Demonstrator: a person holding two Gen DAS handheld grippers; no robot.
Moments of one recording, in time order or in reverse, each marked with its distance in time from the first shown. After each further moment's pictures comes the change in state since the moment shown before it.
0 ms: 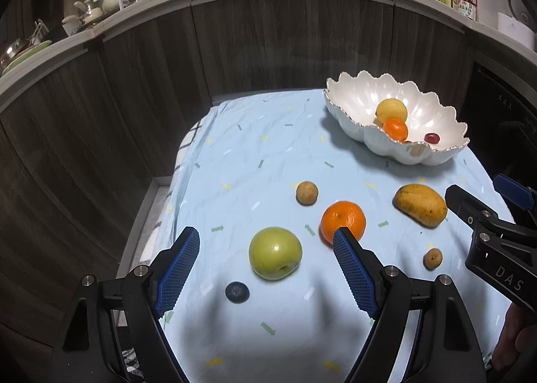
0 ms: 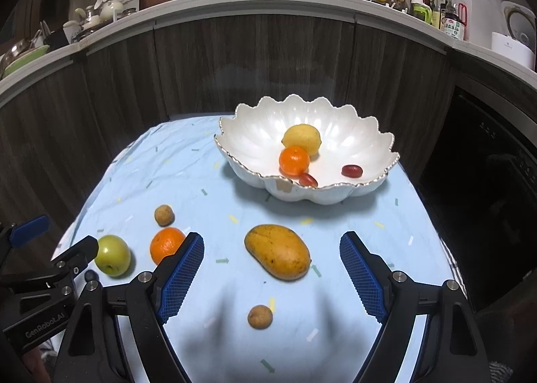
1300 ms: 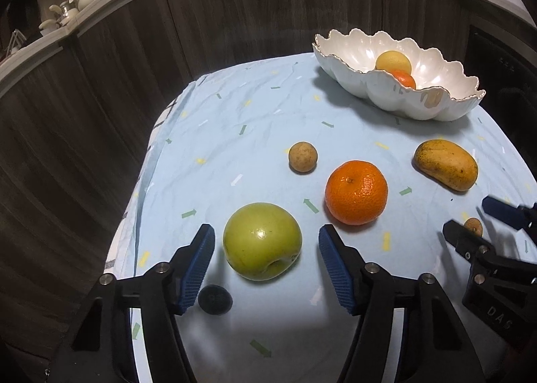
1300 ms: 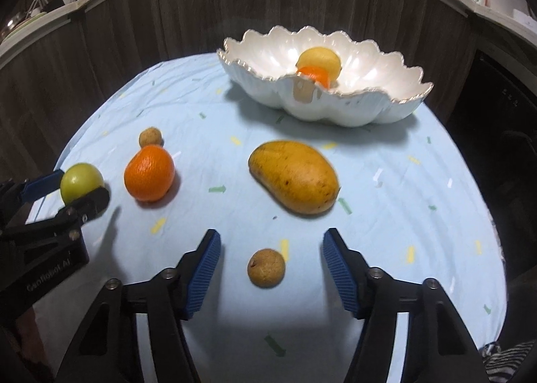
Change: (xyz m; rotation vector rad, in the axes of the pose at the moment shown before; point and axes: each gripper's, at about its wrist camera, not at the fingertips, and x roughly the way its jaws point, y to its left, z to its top) left arm 0.059 -0.012 -0.021 0.089 0.064 -0.007; right arm 0.056 0.008 -0.053 -0.024 0.199 0.055
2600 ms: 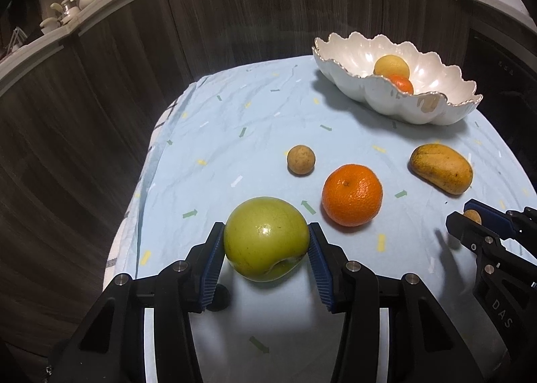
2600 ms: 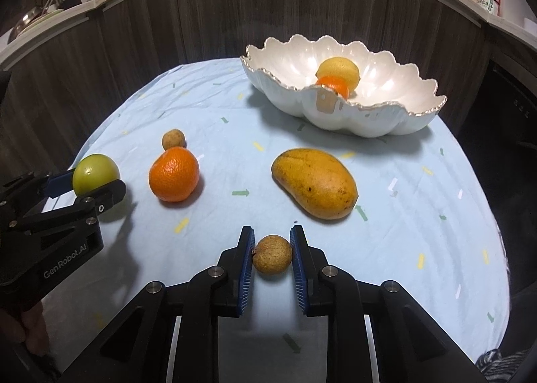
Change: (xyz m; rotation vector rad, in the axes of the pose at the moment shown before) left arm -0.008 0.000 0.001 -0.009 -0.005 -0.006; right arm -0.015 0.006 0.006 -0.039 -0.052 0.041
